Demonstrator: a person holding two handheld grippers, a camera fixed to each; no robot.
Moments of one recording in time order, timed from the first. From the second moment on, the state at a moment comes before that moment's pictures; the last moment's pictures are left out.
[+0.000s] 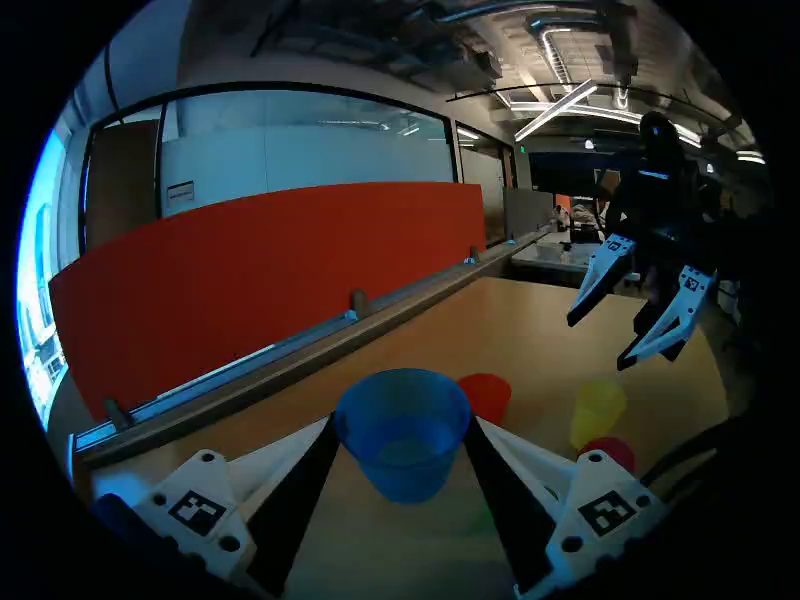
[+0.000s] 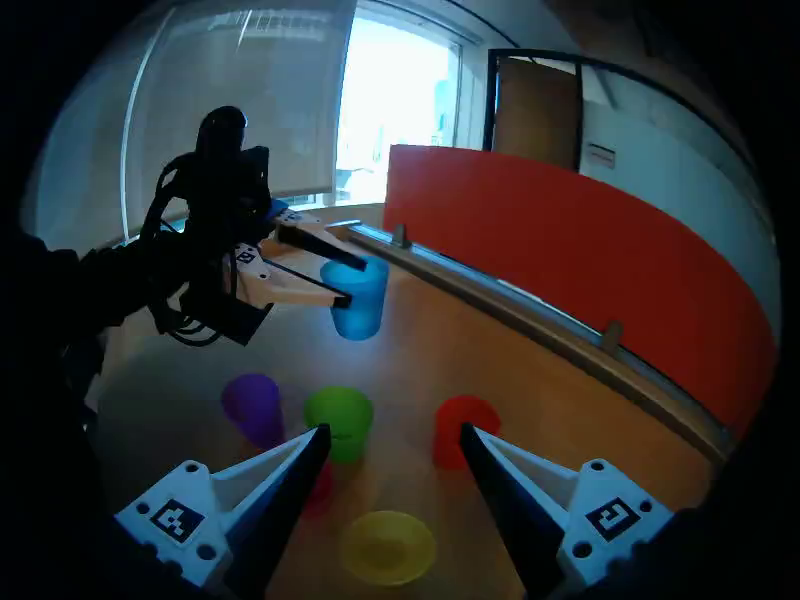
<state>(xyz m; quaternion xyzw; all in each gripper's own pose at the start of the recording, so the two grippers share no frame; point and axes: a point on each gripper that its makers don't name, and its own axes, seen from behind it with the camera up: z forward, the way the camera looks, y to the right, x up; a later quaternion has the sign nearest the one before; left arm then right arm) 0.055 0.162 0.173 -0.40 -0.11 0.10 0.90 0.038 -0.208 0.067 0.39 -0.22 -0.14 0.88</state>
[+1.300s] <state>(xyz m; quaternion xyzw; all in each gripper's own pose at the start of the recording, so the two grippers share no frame) 0.108 0.167 0.151 -0.42 -0.03 0.05 0.91 0.045 -0.209 0.061 0.39 -0.22 -0.15 0.88</state>
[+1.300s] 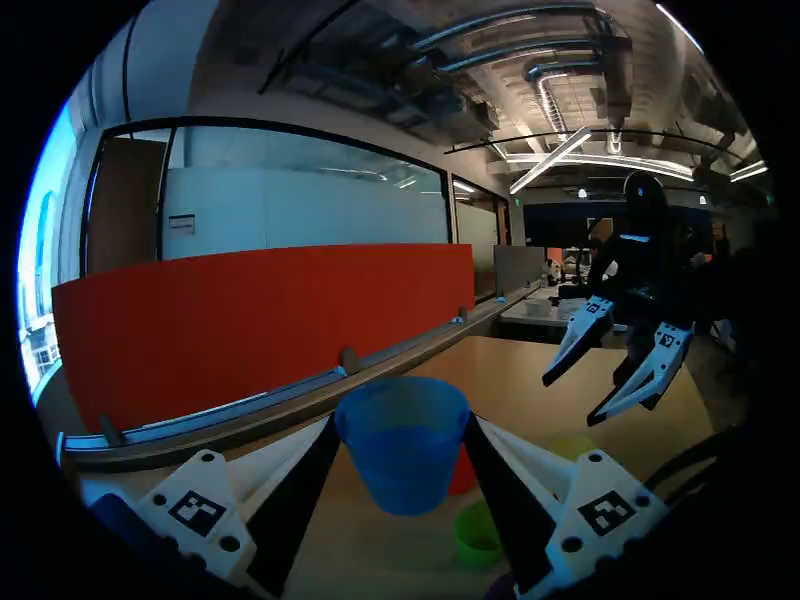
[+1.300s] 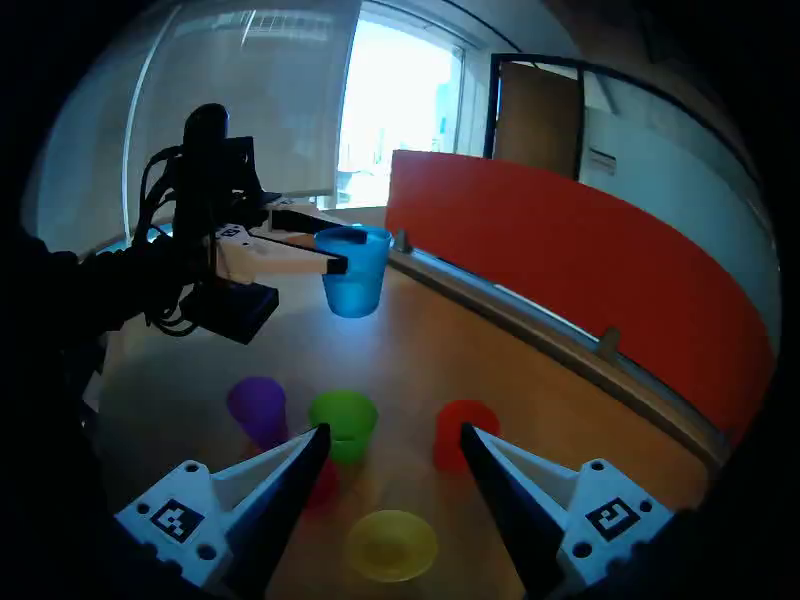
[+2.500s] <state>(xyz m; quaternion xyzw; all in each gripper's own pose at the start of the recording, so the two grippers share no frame) 0.109 0.131 0.133 -0.39 -0.04 0.06 0.92 0.034 -0.230 0.076 0.41 -0.22 -0.15 0.87</state>
